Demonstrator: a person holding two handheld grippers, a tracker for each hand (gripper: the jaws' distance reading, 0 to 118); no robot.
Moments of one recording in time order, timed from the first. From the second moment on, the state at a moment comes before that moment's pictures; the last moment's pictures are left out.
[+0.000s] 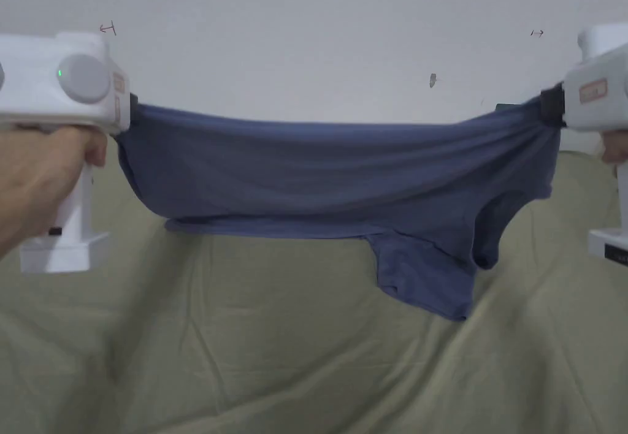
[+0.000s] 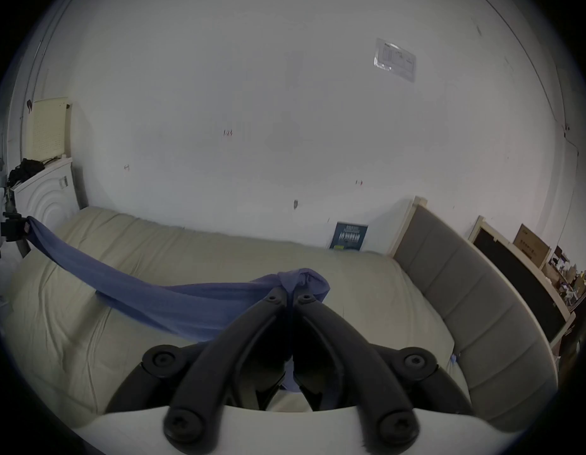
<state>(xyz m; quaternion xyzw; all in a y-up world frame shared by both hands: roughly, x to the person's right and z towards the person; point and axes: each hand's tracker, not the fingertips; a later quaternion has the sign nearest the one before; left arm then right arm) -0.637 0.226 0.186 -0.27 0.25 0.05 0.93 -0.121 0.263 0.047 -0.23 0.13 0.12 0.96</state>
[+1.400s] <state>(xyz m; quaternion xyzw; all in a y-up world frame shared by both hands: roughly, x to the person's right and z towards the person) -0.578 0.015 0.536 -0.44 0.17 0.12 0.88 0.002 0.001 0.373 -0.44 0.16 0.04 0.88</state>
